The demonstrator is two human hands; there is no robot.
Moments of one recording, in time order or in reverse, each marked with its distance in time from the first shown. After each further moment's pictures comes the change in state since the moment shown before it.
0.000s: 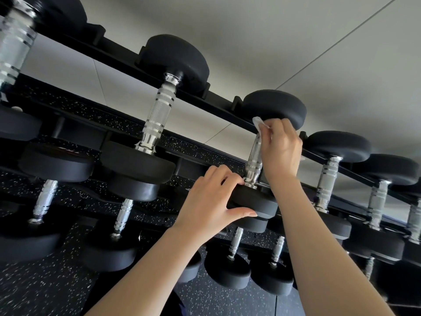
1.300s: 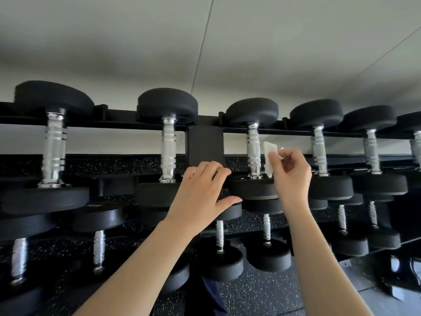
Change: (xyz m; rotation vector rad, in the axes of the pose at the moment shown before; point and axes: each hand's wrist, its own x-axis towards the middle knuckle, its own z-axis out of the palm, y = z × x) left_hand 0.045 0.114 0.071 0.366 -0.232 0.286; right_hand -0.105 0.139 -0.134 0.581 0.083 0.910
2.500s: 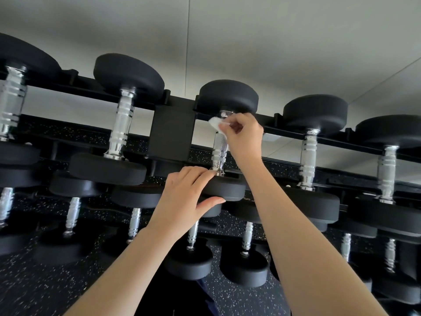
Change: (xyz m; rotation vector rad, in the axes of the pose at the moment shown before) left_hand 0.024 0.084 0.084 -0.021 0.061 -0.275; right_hand 0.106 0.042 0.038 0.009 -0.388 -0.265
